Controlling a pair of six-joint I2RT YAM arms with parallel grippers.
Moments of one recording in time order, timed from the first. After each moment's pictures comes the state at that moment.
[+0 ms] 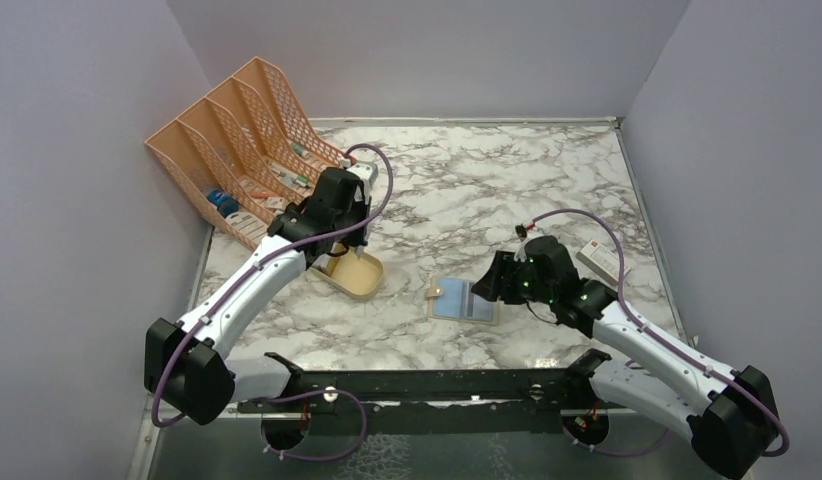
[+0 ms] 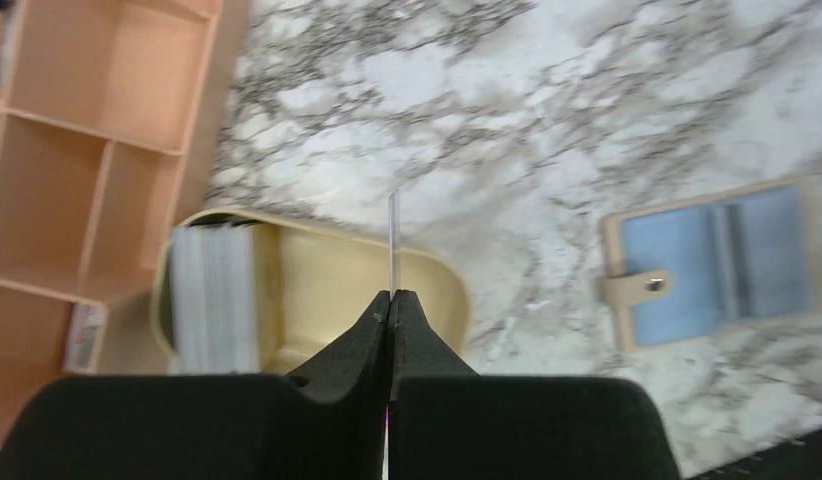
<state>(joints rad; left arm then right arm) -0.51 1.27 1.07 -0.61 -0.11 -0.15 0.62 0.90 0.52 -0.30 -0.13 0.67</state>
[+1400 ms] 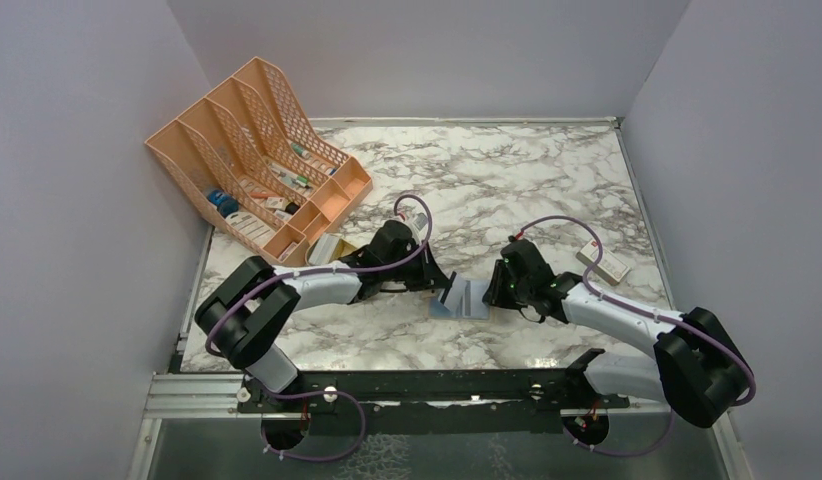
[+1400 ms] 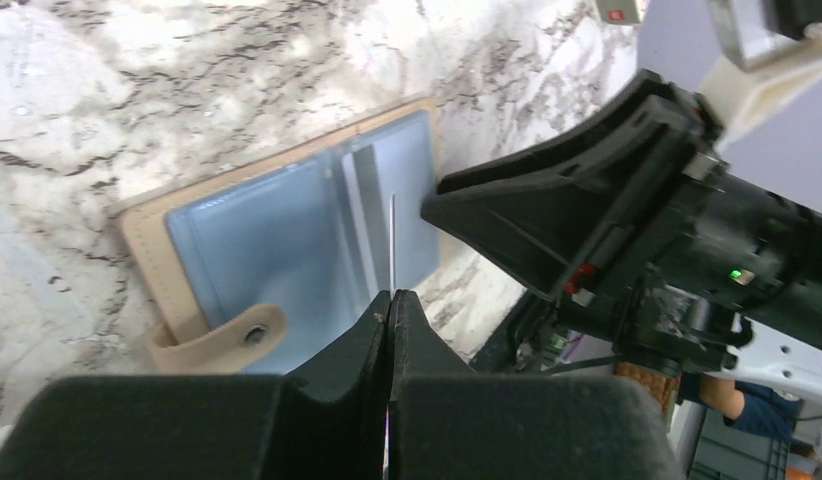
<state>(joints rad) -0.77 1.57 0.70 0.28 0.39 -0.93 0.62 1.20 0.49 -0.23 0.06 0.69</state>
